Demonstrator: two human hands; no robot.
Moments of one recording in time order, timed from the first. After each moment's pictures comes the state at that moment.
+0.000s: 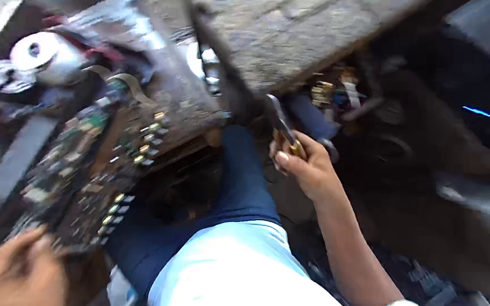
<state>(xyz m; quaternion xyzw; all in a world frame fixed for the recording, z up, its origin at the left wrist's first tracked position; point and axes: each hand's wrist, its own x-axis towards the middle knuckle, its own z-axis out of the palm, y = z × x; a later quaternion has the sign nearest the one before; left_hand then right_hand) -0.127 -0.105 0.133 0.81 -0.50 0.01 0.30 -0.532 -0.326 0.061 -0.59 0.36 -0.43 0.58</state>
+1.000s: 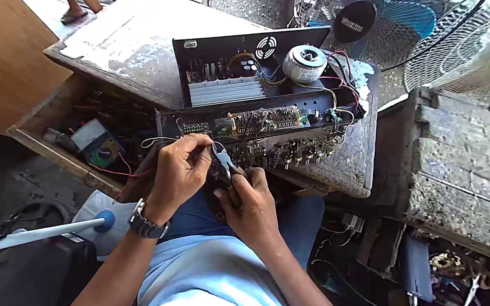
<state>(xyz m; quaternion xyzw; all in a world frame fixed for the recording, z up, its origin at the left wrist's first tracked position) -0.119 -0.108 0.103 0.75 -0.41 0.03 0.52 -0.270 -0.224 0.071 -0.90 0.15 -0.27 0.31</state>
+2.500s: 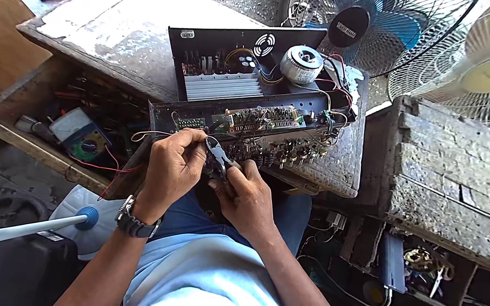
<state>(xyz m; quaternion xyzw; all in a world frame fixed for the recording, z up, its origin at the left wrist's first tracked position) -0.119 -0.106 0.103 0.75 -0.40 0.01 0.52 -0.259 -0.233 0.074 -0.92 0.14 -0.25 0.26</state>
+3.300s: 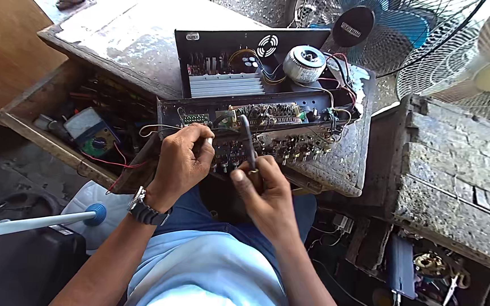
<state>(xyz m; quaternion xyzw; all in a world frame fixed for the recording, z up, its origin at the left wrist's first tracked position) -0.124 -0.112 0.101 0.78 -0.42 0.08 0.46 -0.278 -0.243 0.107 -0.80 0.14 -0.28 0.51</state>
